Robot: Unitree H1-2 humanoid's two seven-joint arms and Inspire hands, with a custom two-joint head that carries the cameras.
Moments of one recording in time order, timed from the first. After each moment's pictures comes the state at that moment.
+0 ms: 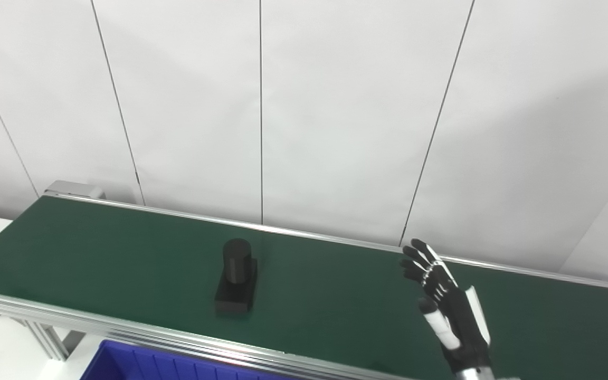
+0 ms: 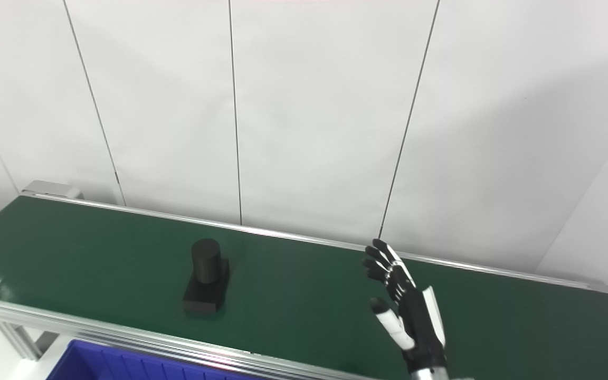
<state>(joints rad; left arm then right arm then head) 0.09 0.12 -0.61 0.48 0.17 -0.43 0.33 -0.33 -0.10 0.13 0.38 -0.03 -0.45 0.09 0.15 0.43</state>
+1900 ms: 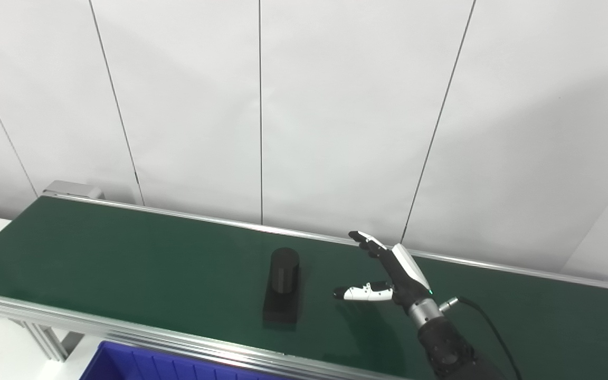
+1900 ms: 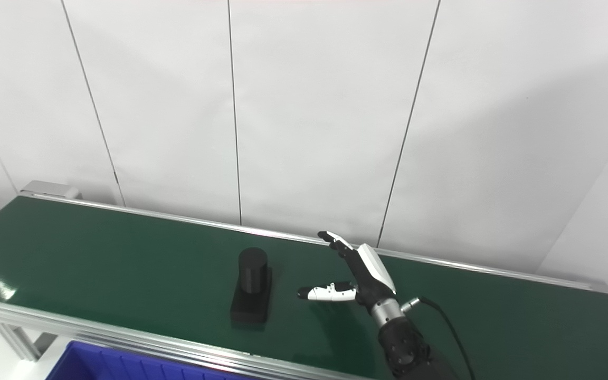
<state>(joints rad) 0.08 0.12 -0.63 0.48 0.17 -0.43 0.34 -0.79 -0.08 0.36 1.11 -0.35 -0.45 -0.10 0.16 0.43</state>
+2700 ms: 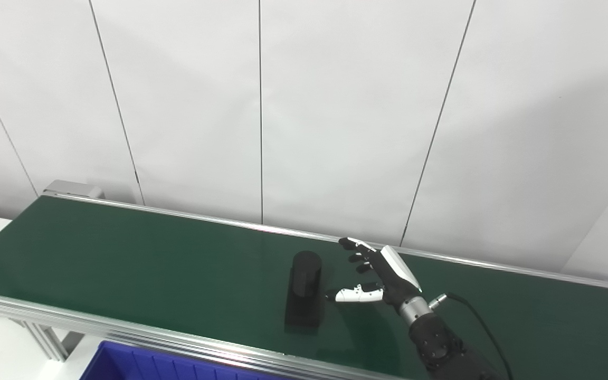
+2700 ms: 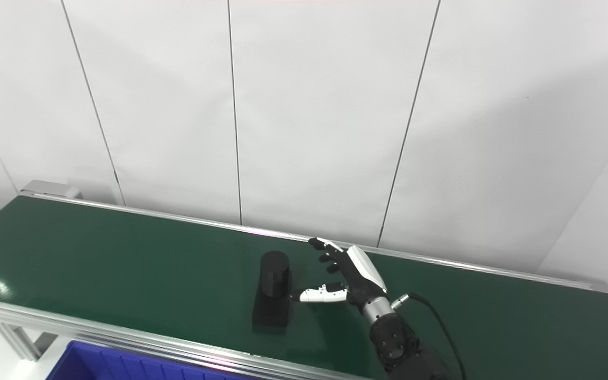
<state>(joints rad) 0.09 0.12 -0.63 0.48 0.17 -0.43 0.34 -0.83 -0.05 0.38 1.18 -0.36 -0.45 -0.10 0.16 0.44</state>
